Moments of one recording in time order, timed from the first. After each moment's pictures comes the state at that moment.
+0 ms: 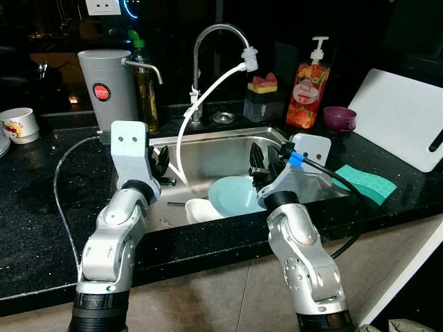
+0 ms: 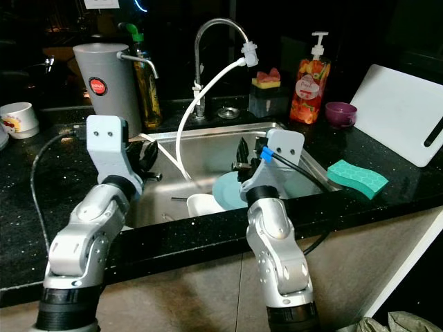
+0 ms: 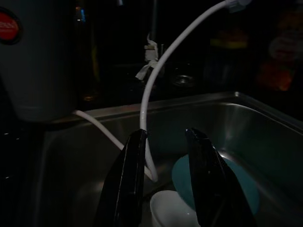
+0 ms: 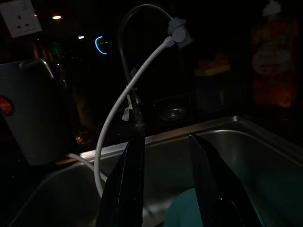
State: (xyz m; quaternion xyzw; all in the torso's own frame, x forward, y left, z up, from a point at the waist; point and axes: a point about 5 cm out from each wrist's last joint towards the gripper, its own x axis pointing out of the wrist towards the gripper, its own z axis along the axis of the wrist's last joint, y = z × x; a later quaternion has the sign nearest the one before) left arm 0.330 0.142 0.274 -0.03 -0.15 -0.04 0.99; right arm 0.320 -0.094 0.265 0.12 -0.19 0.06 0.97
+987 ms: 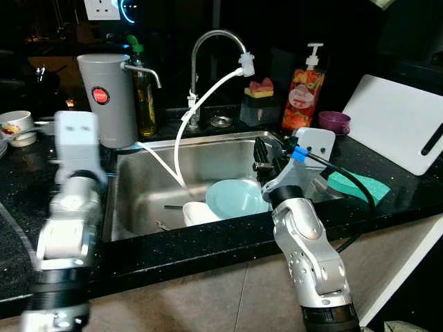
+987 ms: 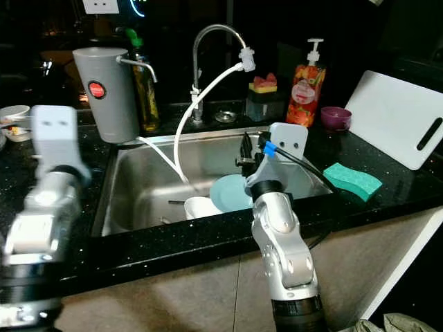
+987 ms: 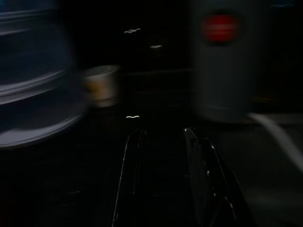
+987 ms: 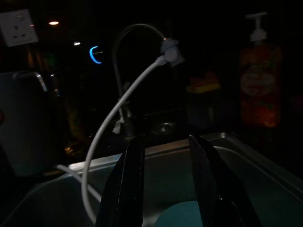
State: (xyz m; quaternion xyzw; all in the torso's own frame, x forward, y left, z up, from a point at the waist) left arm 0.338 0.268 0.289 0.07 -0.11 0.28 0.95; right arm 0.324 -0.104 0.273 0.10 -0.21 0.05 0.97
